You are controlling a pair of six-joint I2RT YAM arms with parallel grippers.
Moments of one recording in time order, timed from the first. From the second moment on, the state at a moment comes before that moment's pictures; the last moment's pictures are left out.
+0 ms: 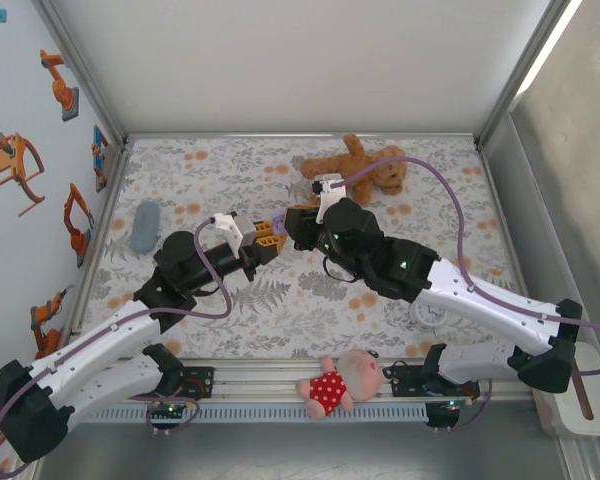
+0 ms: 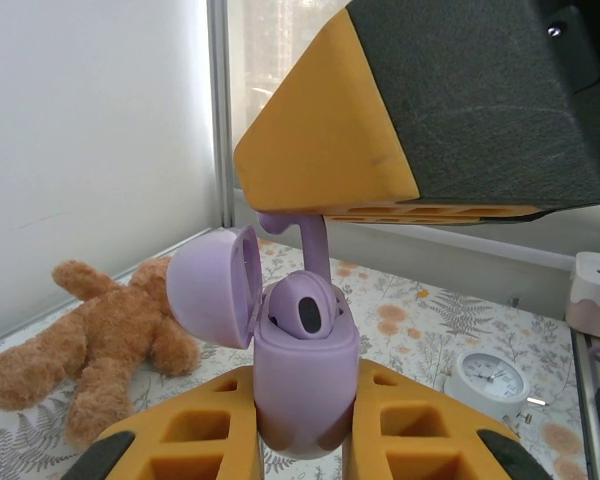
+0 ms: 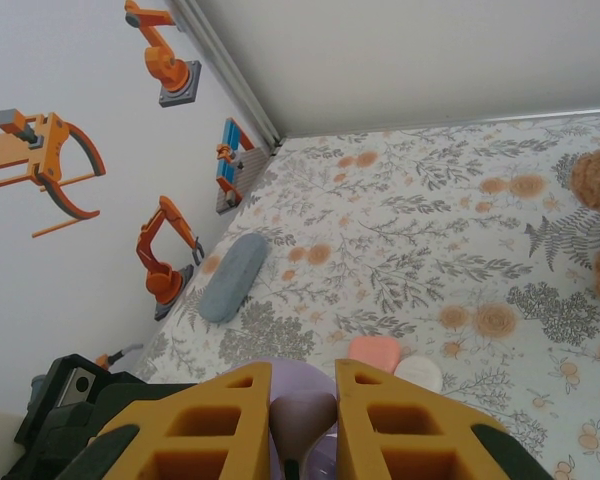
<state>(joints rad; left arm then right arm) -0.76 0.88 0.58 0.35 0.39 -0.02 1.11 1.24 1.26 -0.35 0.36 0.63</state>
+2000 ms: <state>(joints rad) -0.76 0.74 0.48 0.47 0.49 -0.09 0.92 1.10 1.34 -0.47 -0.10 0.43</state>
